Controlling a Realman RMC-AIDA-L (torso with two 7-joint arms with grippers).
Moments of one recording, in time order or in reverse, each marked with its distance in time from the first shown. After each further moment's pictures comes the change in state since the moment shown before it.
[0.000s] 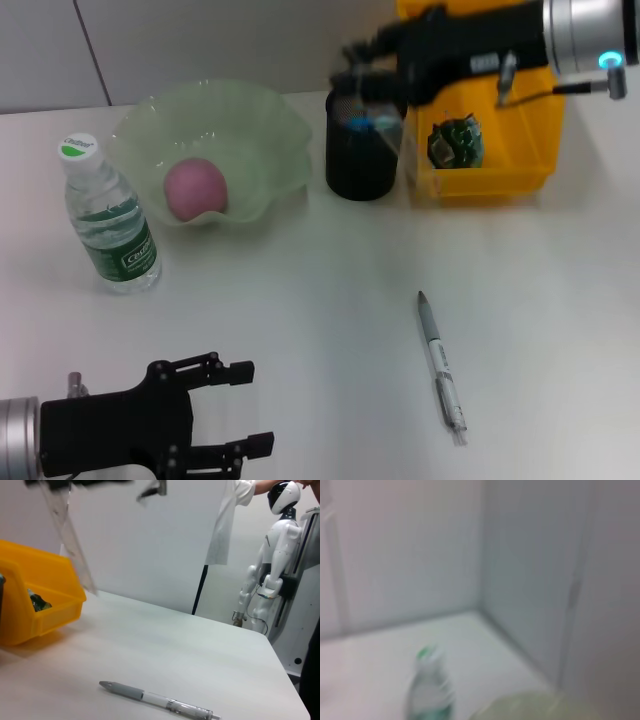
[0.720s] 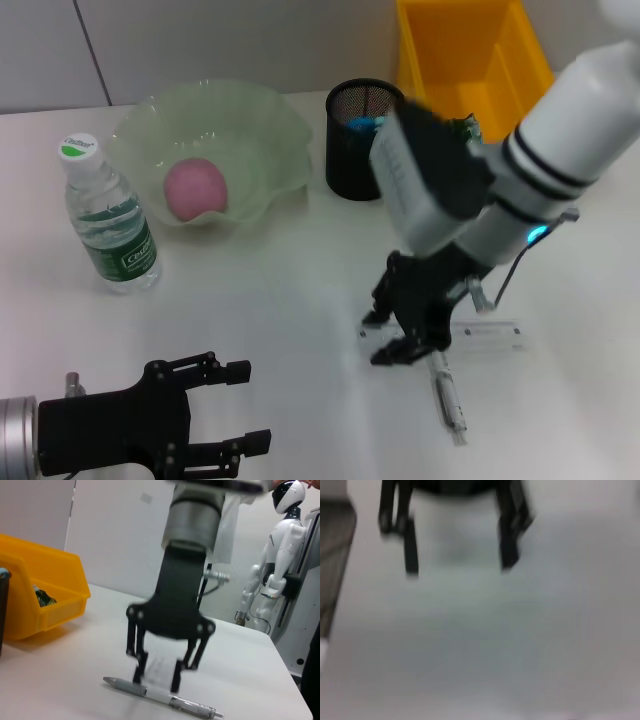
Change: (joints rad) left arm 0.001 0.002 -0.002 -0.001 0.003 -0.009 -0.009; right arm 0.039 0.006 -0.617 0.049 -0.312 -0.094 0.064
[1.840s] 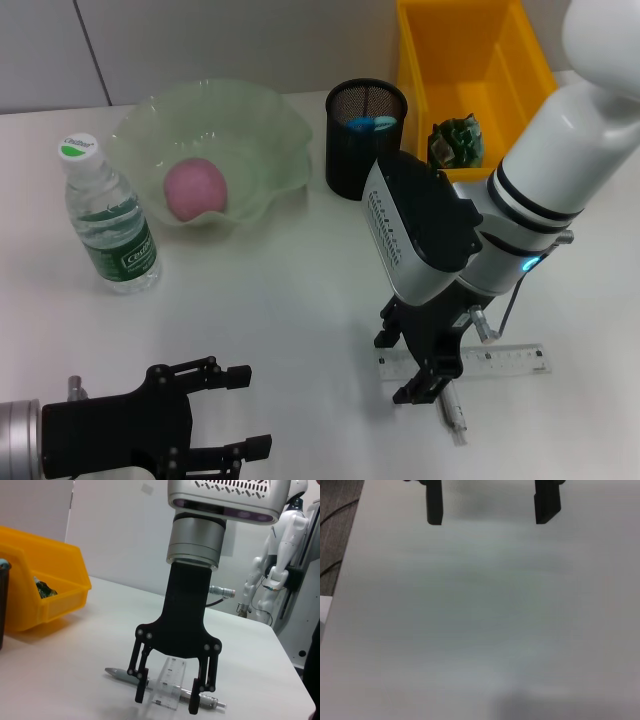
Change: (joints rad) left arm 0.000 -0.003 0.002 -0.001 0.013 -0.019 0.006; right arm -0.006 0.007 -0.124 0.044 -0.036 0.057 -0.004
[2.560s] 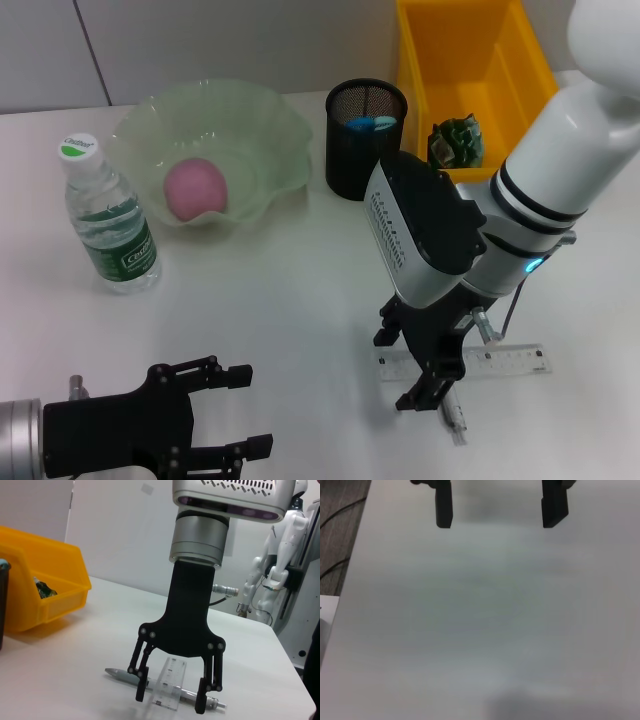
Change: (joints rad) left arm -0.003 0.000 0.000 -0.004 0.000 -0.003 0.001; right arm -0.012 0.001 0.000 -0.028 0.000 -0.019 -0.003
